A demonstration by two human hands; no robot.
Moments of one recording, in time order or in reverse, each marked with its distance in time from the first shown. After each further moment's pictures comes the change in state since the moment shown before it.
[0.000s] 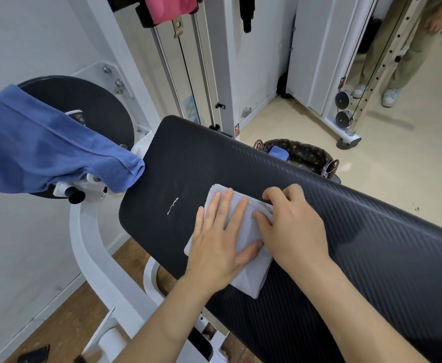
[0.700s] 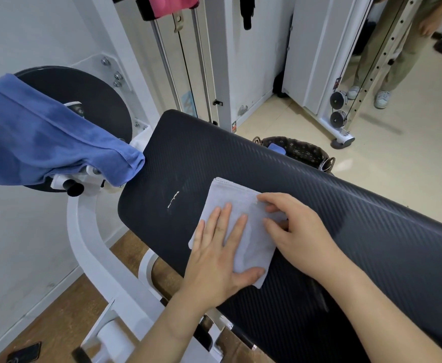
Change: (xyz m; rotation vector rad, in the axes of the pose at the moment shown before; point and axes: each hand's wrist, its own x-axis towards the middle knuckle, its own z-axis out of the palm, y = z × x) left_hand -0.040 -0.003 0.010 -0.041 -0.127 0.023; right_hand -0.018 0.017 -0.009 0.444 -0.208 -0.074
